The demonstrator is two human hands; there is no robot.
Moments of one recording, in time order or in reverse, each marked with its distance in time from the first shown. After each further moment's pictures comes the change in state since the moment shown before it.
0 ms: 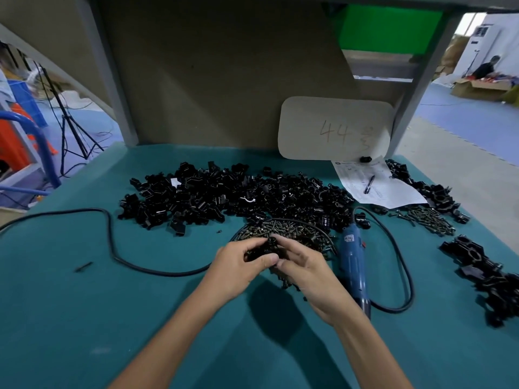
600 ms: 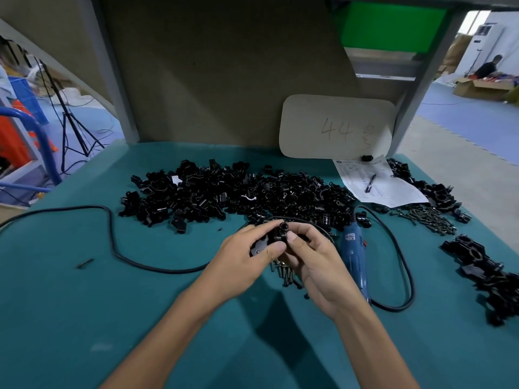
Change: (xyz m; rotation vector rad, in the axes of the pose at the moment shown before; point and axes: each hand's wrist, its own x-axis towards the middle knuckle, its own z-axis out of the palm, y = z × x) left_hand -0.009 0.026 -0.009 0.056 -0.006 0.194; right_hand -0.006 -0.026 0.008 0.328 0.064 -0.091
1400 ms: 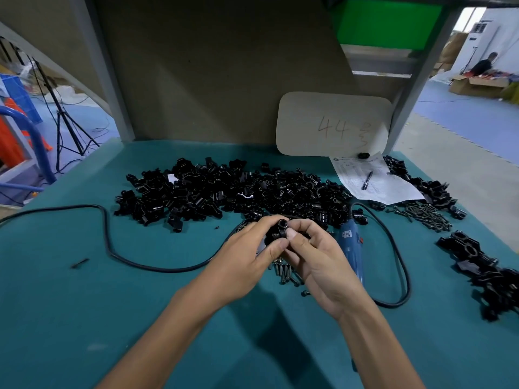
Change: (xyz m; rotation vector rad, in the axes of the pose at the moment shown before) left_hand -0.002 0.015 0.001 0.075 -0.084 0.065; right_hand -0.010 -0.015 0.004 0.053 -0.059 -0.002
